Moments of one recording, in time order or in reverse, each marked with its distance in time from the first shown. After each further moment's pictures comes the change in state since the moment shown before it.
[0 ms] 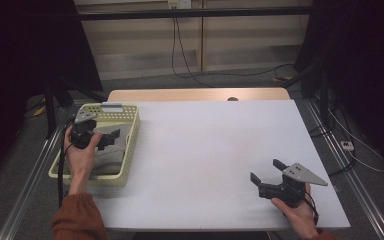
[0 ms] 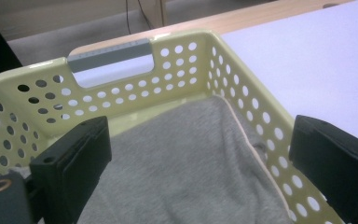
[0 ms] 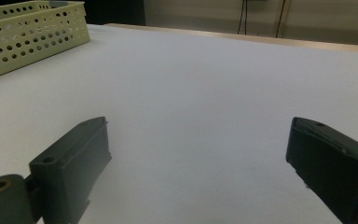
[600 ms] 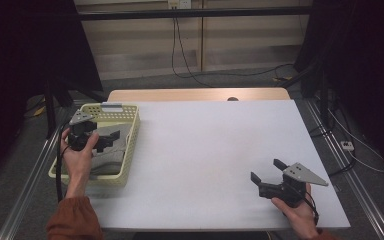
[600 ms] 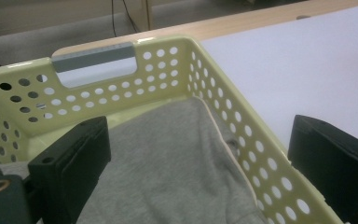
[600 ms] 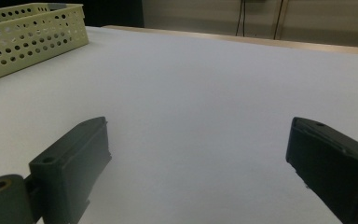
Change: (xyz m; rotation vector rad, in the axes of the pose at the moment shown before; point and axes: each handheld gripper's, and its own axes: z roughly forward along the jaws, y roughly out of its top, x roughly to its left) left arm -0.008 -0.002 -0.012 -0.027 -0.063 -0.018; right arm 0.001 0.001 0.000 -0.005 -0.007 0.000
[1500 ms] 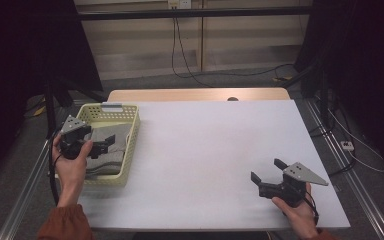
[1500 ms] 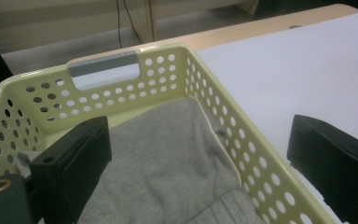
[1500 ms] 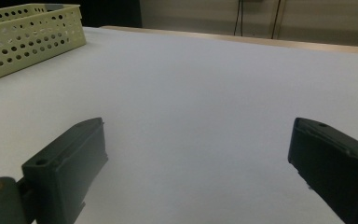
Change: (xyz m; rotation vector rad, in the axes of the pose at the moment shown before) left arm -0.011 -0.008 -0.031 -0.048 0.039 0.031; right arm -0.001 0.000 0.000 0.000 -0.009 0.007
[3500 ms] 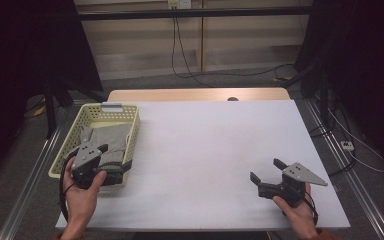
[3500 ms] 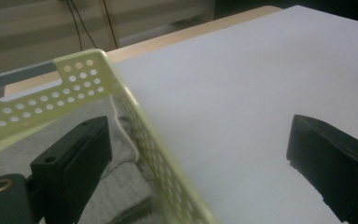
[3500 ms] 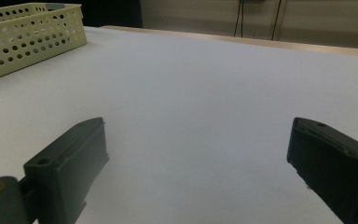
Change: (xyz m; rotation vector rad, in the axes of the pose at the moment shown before) left arm -0.076 -0.025 -0.032 -0.070 -0.135 0.101; right arm 0.002 0.001 0.000 -0.001 0.000 -0.008
